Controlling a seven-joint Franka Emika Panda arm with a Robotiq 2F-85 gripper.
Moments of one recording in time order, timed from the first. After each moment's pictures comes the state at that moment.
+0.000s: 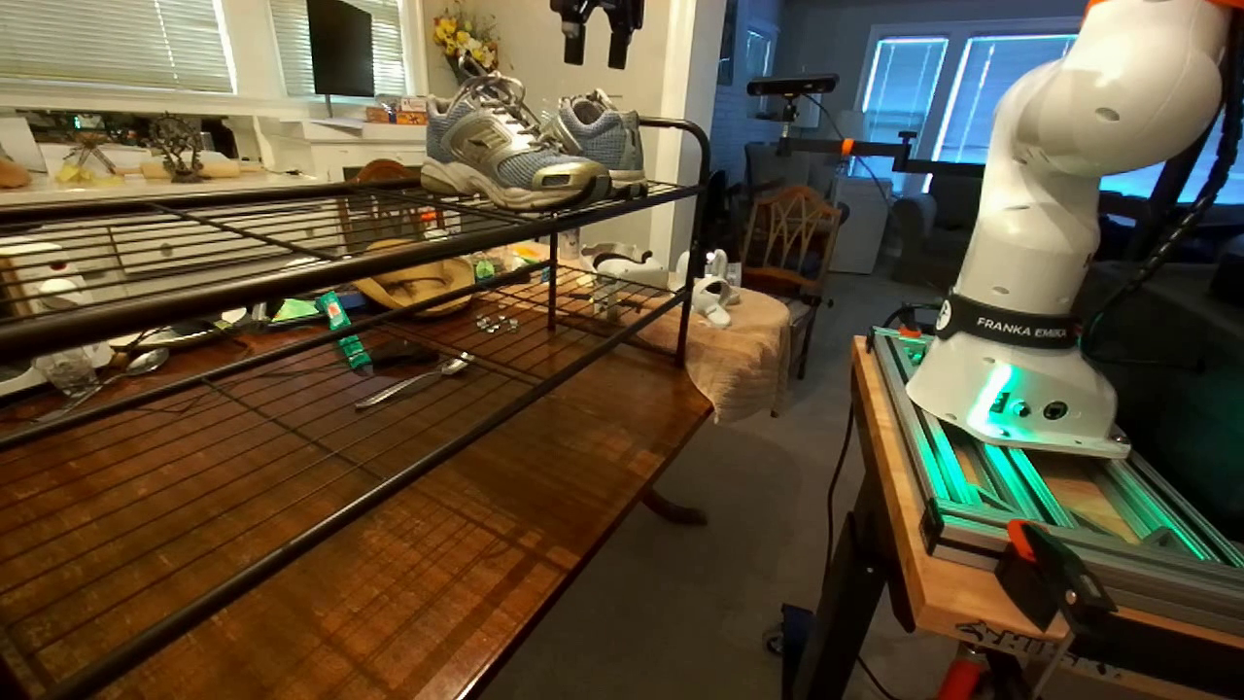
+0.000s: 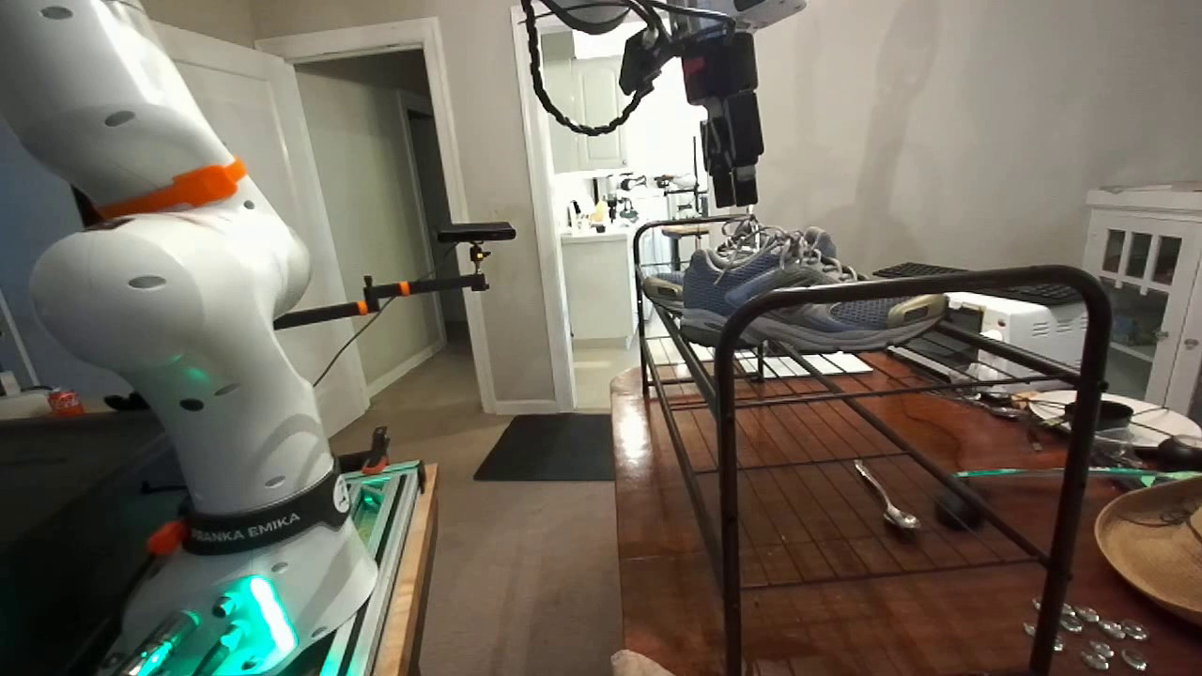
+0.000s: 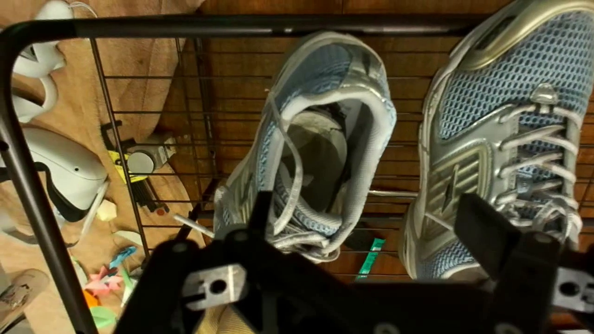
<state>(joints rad) 0.00 -0.26 0.09 -2.16 -0.08 2.00 0.32</state>
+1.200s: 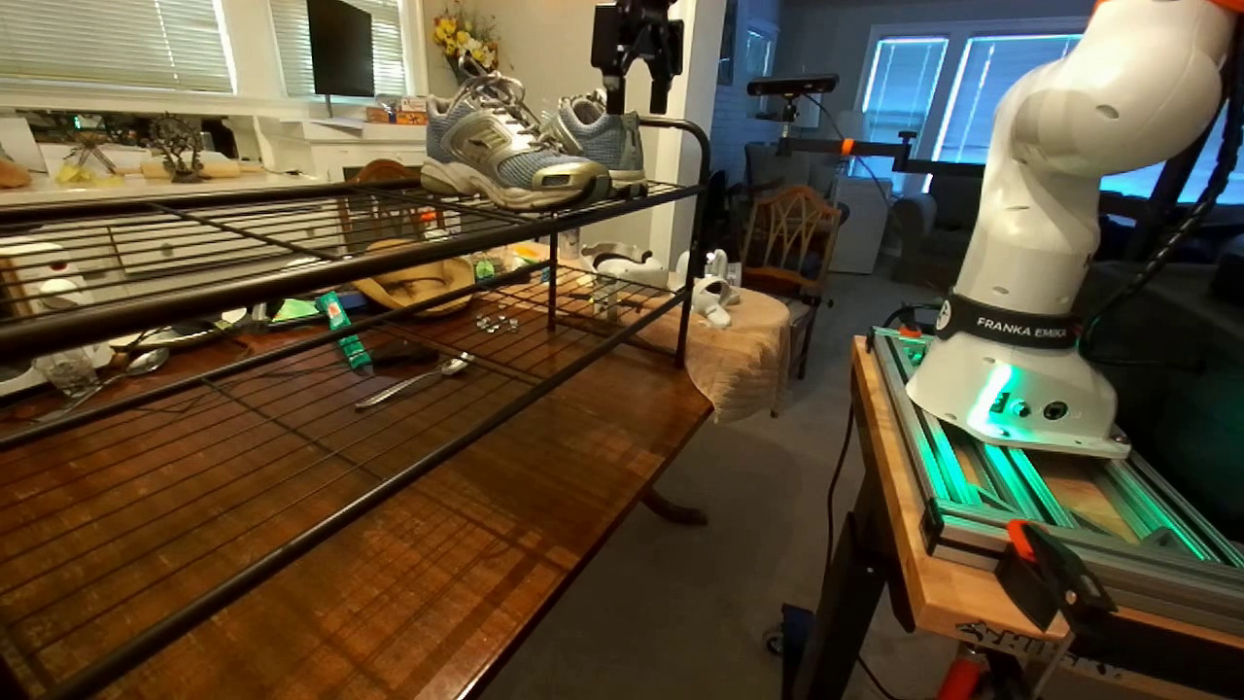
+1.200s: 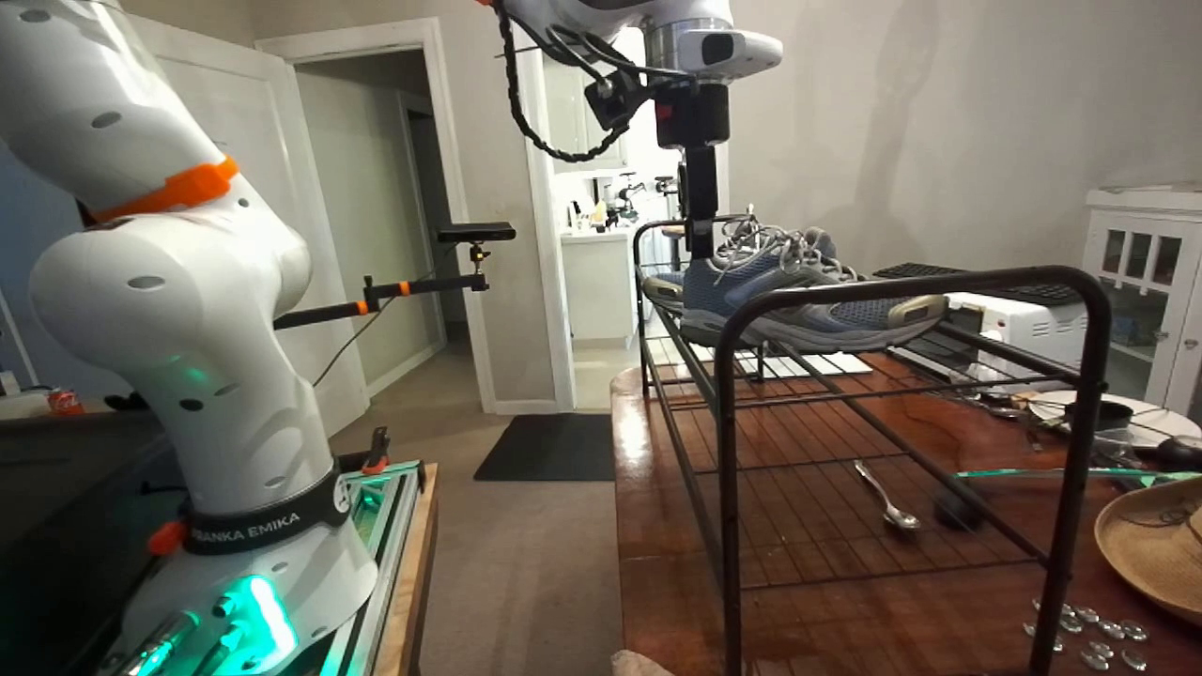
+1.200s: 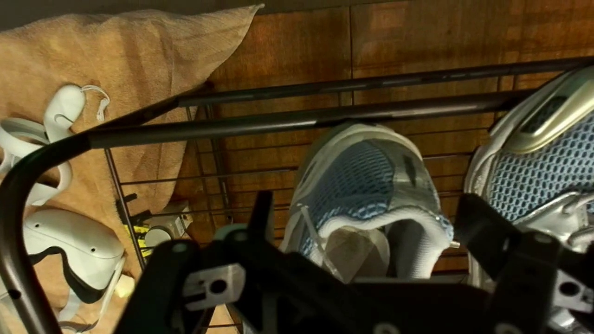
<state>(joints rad) 0.00 -0.33 0.07 -2.32 -0.05 2.01 0.37</state>
